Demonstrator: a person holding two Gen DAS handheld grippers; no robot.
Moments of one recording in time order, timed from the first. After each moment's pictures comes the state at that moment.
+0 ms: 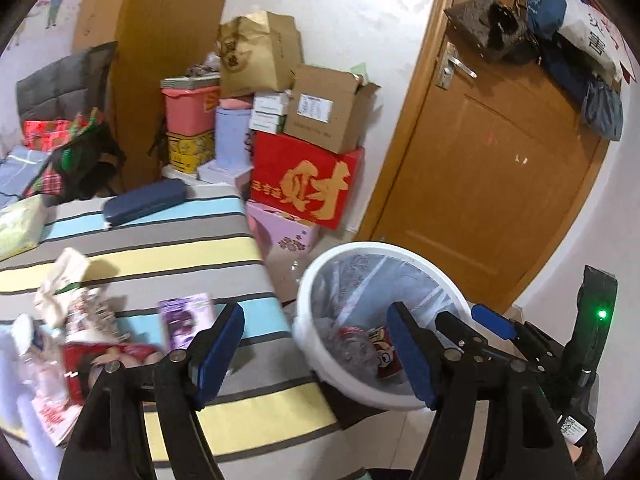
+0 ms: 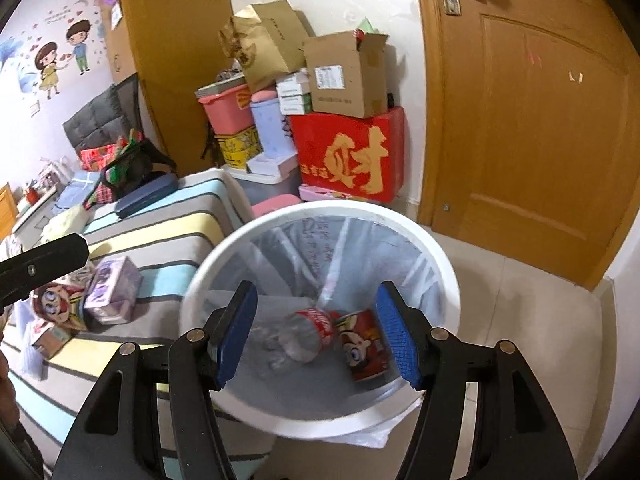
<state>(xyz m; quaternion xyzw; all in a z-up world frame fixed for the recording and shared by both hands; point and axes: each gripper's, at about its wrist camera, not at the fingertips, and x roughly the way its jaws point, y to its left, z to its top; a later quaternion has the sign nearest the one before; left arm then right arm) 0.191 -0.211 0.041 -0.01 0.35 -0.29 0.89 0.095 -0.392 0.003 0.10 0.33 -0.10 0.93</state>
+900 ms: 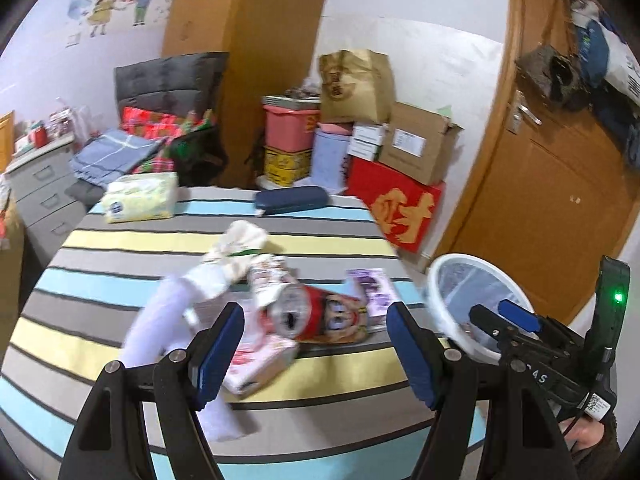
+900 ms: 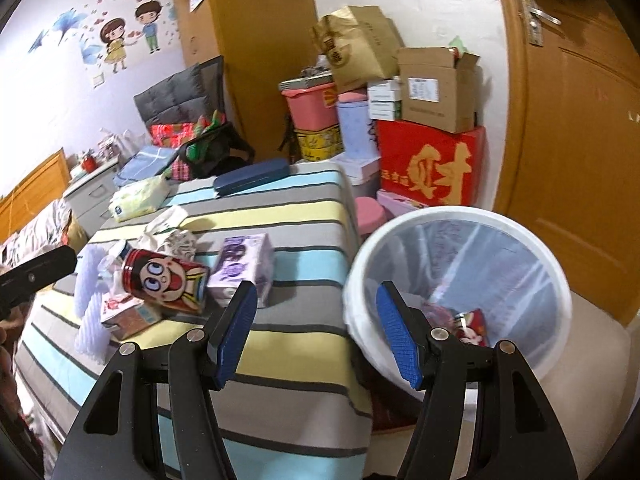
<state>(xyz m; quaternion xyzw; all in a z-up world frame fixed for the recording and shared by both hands) 0.156 -0.037 0.048 -0.04 0.32 -0.17 0.93 0.104 -0.287 0.006 0.07 0.31 0.00 0.95</state>
